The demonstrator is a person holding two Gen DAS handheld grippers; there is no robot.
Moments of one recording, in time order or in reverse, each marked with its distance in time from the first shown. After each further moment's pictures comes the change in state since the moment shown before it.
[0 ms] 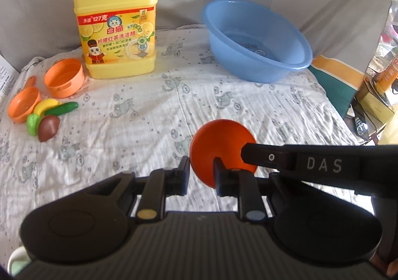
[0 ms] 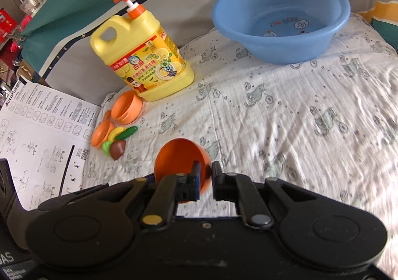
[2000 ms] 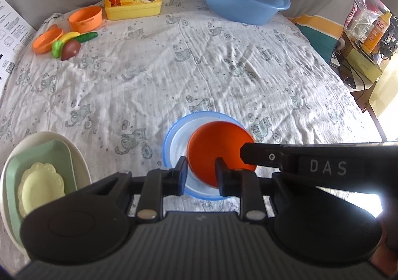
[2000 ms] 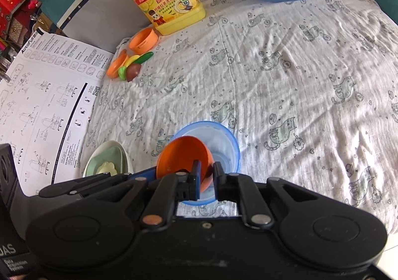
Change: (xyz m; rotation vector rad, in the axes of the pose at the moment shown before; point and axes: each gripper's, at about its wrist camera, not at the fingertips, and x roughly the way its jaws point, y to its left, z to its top) left arm -0.064 -0.005 -0.136 -0.002 0.082 0.004; right arm -0.053 0.009 -0.131 -0.046 0.116 -0.002
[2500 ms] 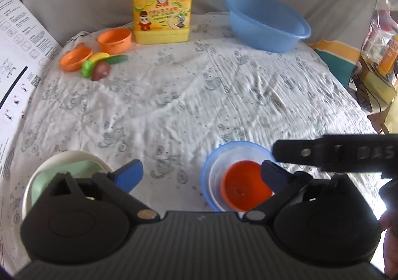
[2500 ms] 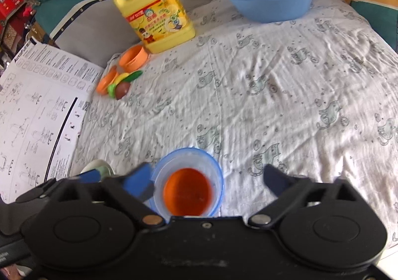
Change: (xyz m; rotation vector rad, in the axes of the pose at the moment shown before) left arm -0.022 0.026 0.007 -0.038 -0.117 0.087; right arm -0.008 -0.008 0.014 -0.007 -0.078 -0.053
